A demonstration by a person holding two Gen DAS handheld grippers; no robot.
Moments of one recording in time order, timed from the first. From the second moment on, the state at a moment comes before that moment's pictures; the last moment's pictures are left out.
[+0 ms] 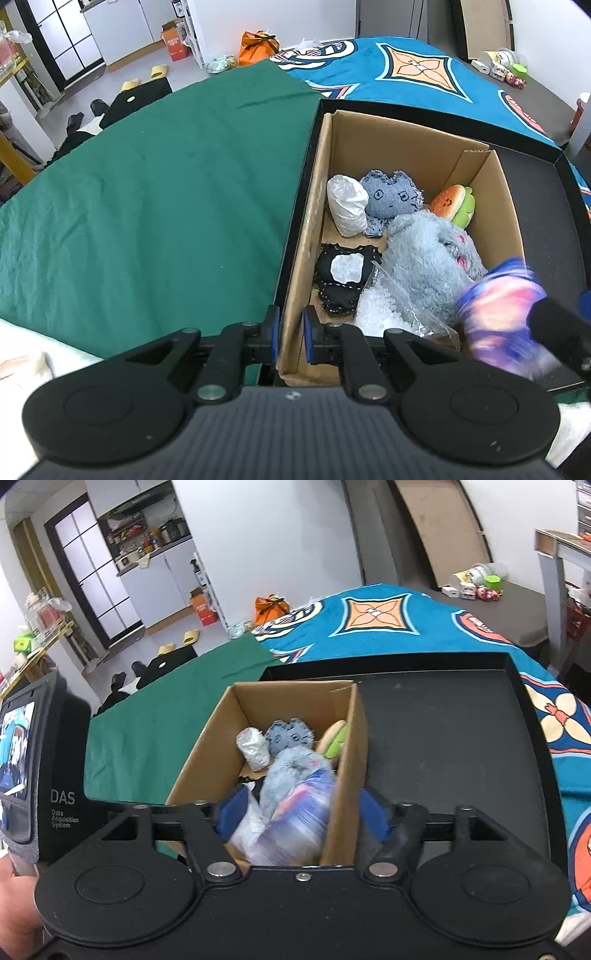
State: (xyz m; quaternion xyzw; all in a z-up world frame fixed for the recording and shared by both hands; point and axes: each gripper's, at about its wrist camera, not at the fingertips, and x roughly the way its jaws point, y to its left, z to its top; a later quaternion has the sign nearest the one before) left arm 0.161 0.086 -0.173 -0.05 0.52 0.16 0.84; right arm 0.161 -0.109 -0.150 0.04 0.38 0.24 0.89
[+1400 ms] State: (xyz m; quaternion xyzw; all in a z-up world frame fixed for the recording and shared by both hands) left arm 0.109 0.023 -0.111 0.02 0.42 0.05 0.91; right arm 0.140 -0.210 -0.130 0.12 0.34 0.18 0.91
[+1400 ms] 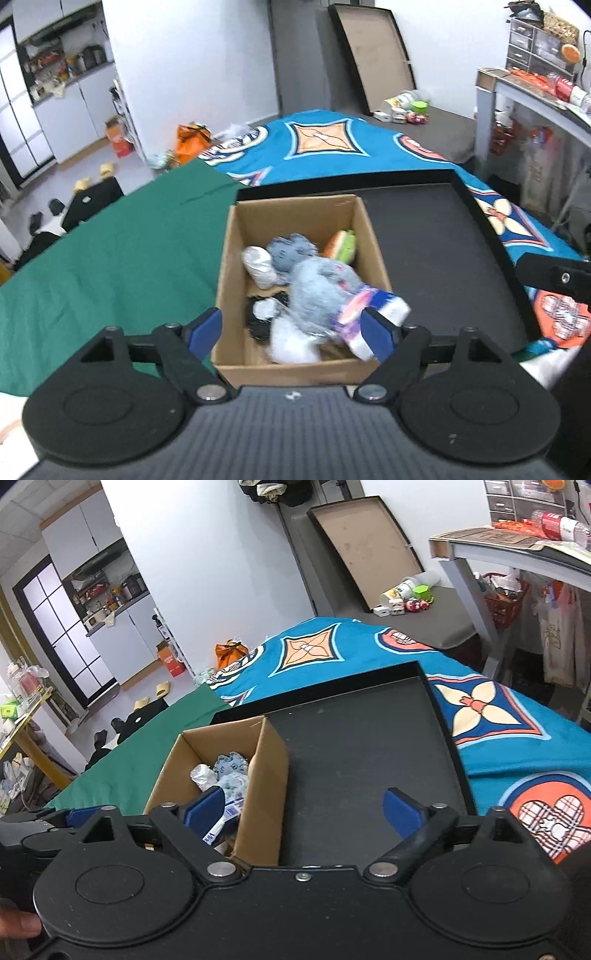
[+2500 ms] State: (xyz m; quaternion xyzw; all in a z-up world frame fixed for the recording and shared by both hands) left arm 0.023 0.021 -0.021 -0.05 0.38 0.05 0.92; right arm 0.076 -0.262 -0.054 0.12 0.30 0.14 0.94
